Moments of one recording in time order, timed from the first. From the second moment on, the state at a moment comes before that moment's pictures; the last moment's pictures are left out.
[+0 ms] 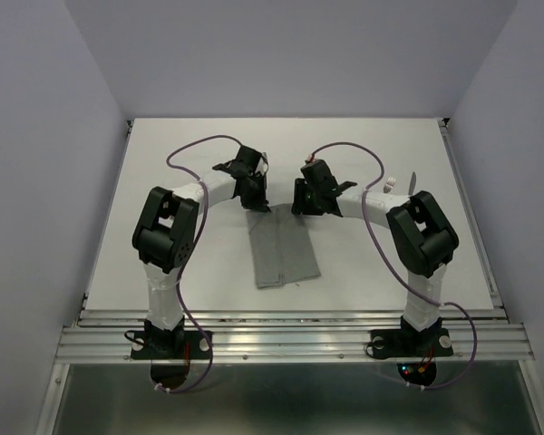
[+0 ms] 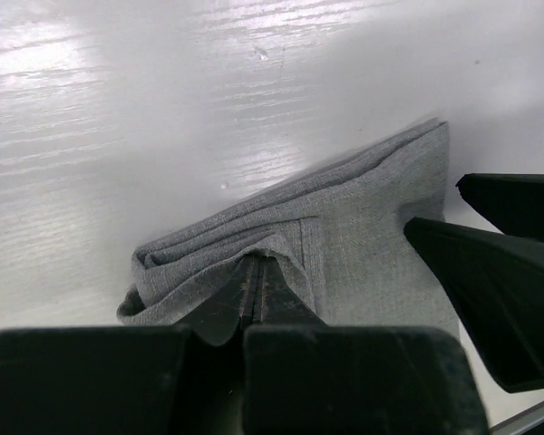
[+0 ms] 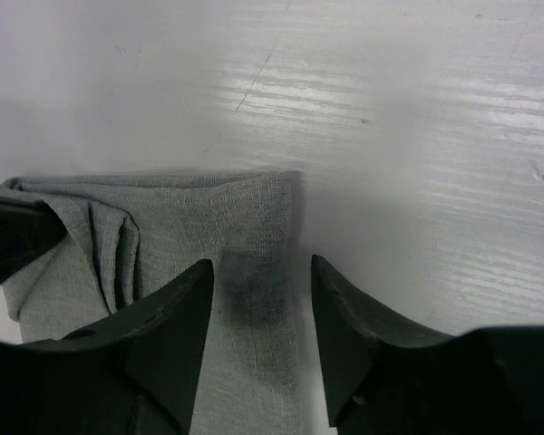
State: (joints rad) left arm -0.47 1.99 1.38 -0.43 0.17 -0.44; right arm 0.58 1.94 1.25 -0.17 0.07 0.55
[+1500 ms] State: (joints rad) left arm -0.66 1.80 1.26 -0.50 -0.32 -0.35; right arm 0.58 1.68 1.01 -0.24 0.11 0.52
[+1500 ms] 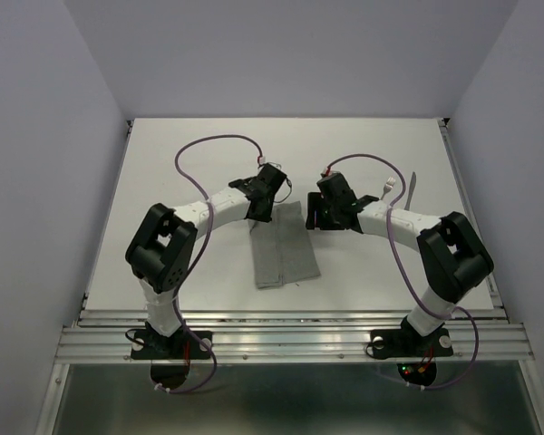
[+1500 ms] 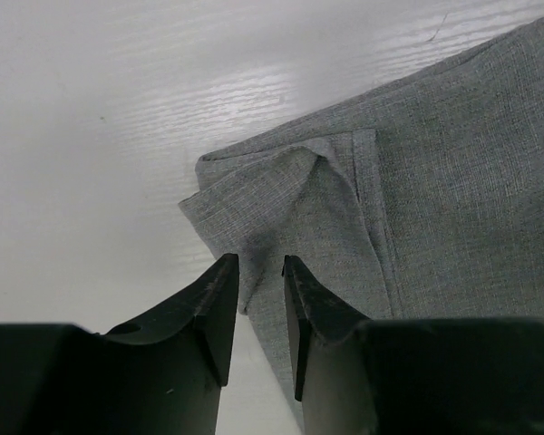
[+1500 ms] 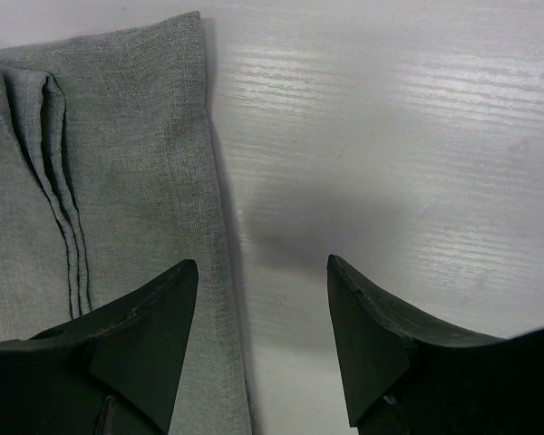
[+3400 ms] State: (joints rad) left arm -0.69 1.97 1.35 -0.54 -0.35 -0.35; right arm 0.51 1.91 1.19 -0.12 -0.04 0.49
